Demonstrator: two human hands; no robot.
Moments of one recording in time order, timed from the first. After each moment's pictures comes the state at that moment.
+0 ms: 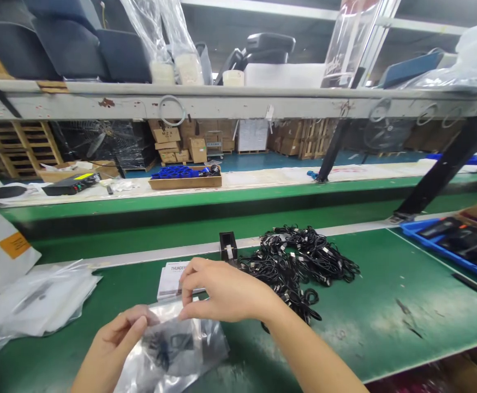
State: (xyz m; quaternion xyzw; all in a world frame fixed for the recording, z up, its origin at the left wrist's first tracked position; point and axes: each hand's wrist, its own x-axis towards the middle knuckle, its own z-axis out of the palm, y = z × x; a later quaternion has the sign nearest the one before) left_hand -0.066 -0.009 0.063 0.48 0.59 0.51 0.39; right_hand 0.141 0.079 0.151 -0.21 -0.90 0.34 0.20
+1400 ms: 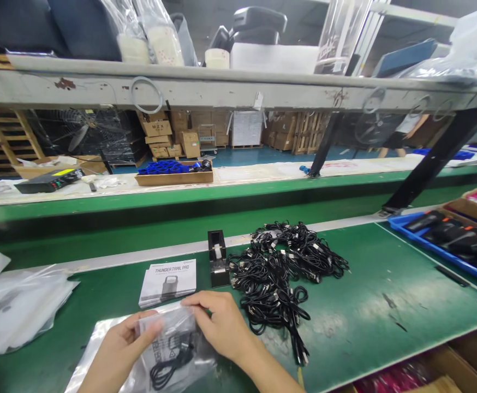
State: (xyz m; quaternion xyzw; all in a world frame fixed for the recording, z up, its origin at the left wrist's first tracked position) left_hand -0.035 0.013 0.033 0.37 0.67 0.45 0.46; right_hand 0.146 0.062 0.046 -0.34 -0.76 0.41 0.38
